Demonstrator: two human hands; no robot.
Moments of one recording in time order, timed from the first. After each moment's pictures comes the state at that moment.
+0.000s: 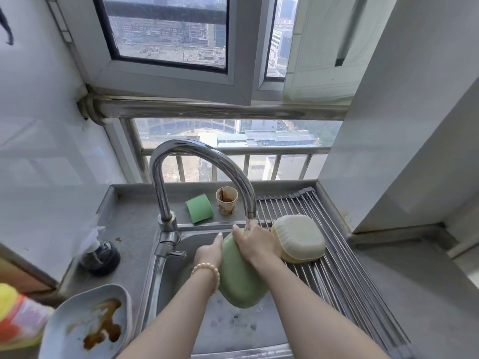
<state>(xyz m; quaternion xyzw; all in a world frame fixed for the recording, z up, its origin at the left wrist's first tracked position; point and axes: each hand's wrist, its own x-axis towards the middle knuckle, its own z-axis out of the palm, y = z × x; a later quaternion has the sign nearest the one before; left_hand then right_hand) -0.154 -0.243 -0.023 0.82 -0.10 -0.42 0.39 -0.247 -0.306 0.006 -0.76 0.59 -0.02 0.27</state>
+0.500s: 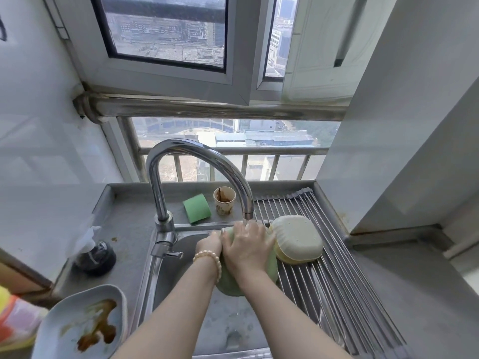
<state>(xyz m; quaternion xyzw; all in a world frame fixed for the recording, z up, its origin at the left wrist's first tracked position) -0.147 -0.269 -0.023 0.77 0.00 -0.47 0.44 -0.235 -0.273 0.005 -0.81 0.58 -0.06 0.09</state>
